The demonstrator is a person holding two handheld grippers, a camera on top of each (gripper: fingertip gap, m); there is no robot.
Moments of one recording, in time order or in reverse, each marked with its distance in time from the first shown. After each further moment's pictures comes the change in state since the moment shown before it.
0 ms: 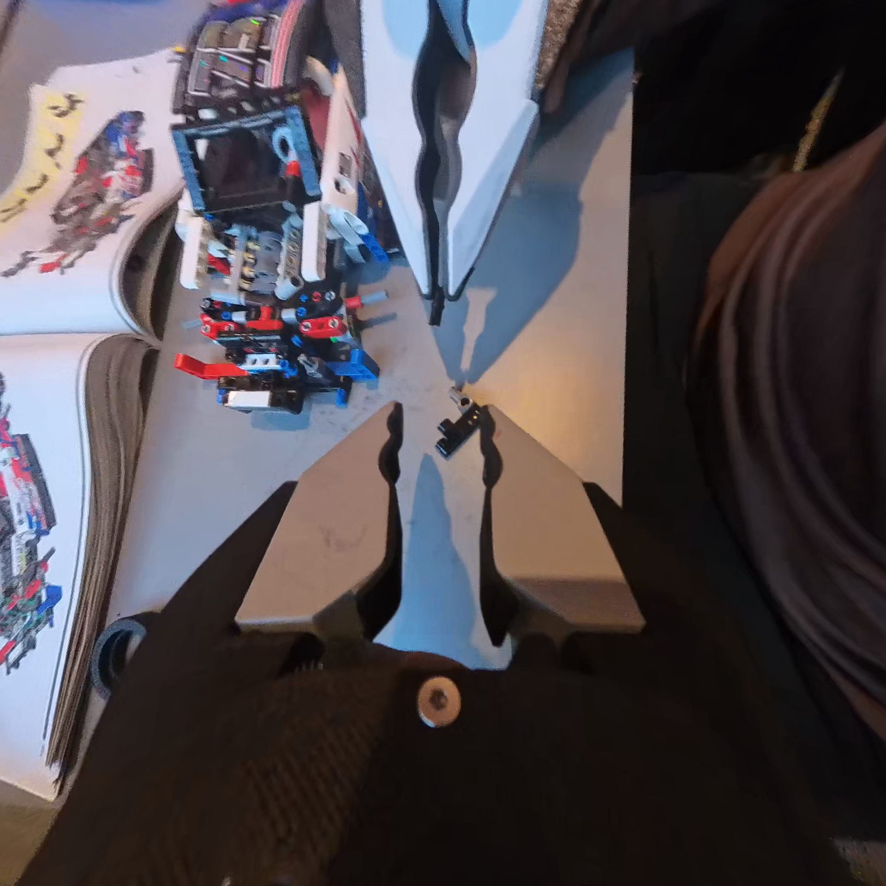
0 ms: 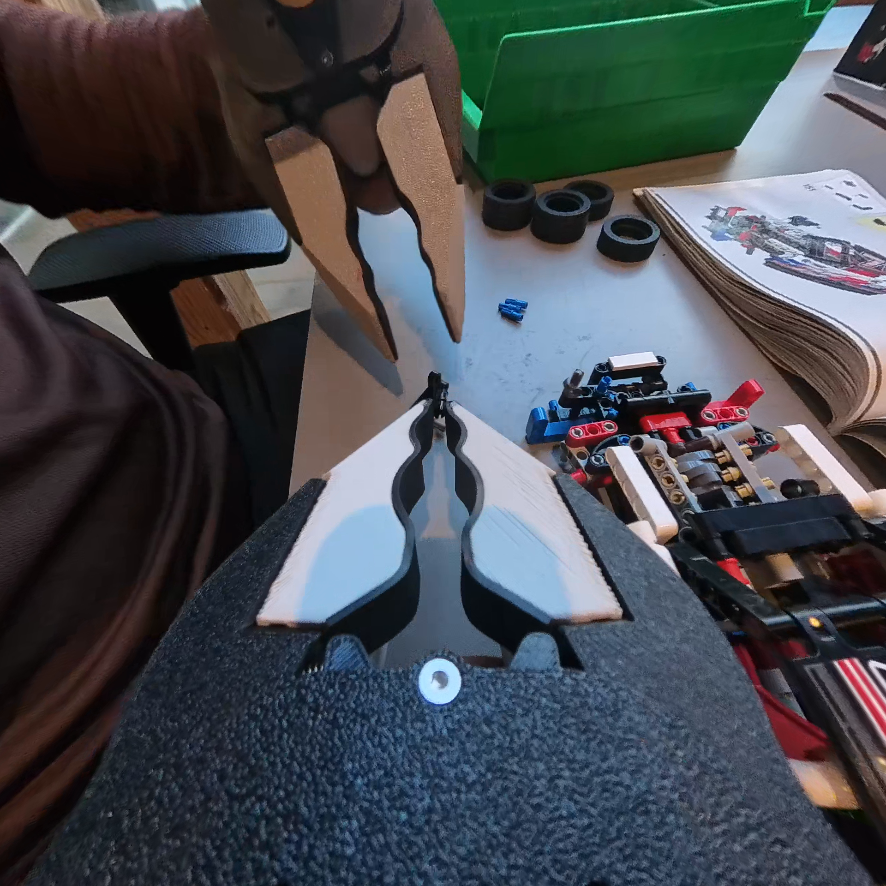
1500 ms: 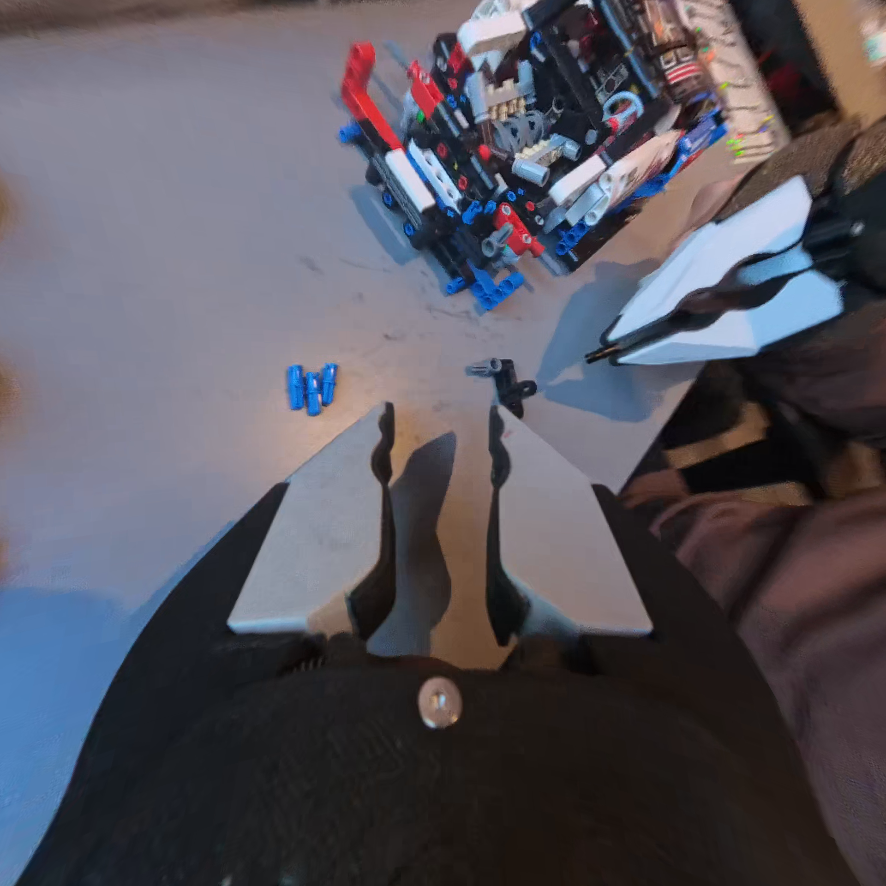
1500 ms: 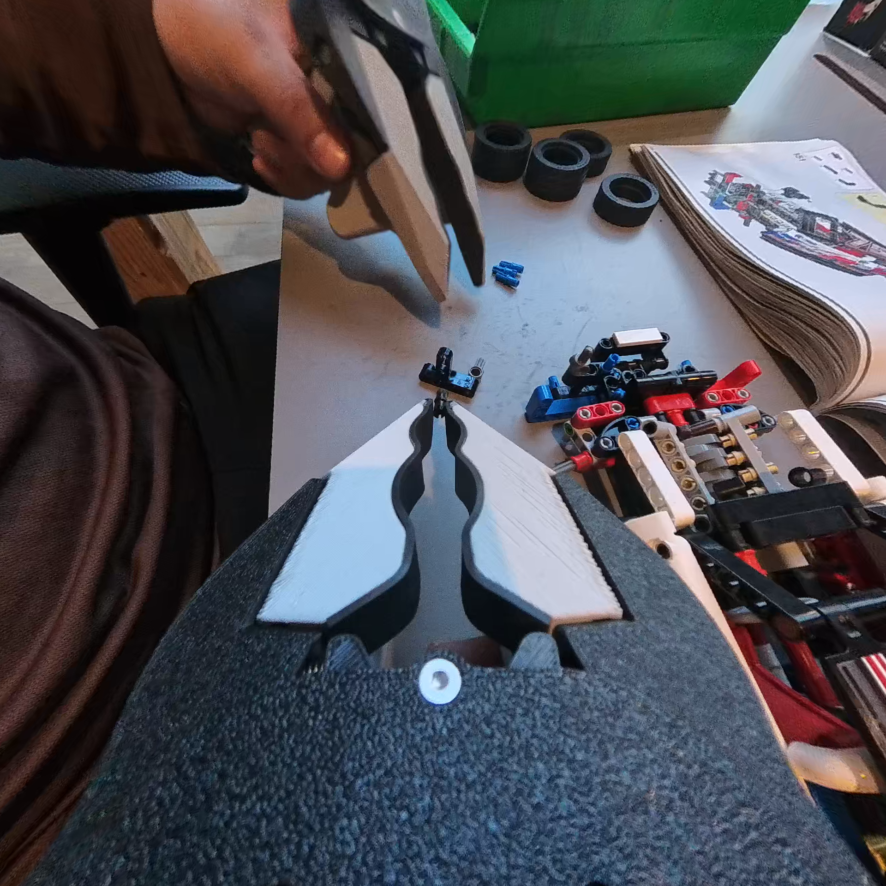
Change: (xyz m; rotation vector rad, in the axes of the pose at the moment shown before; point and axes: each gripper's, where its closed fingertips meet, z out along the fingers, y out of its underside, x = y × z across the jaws) left arm -0.027 0.049 -0.003 0.102 -0.045 -1.008; right arm -0.002 0.015 0.008 -0.104 0.082 -0.063
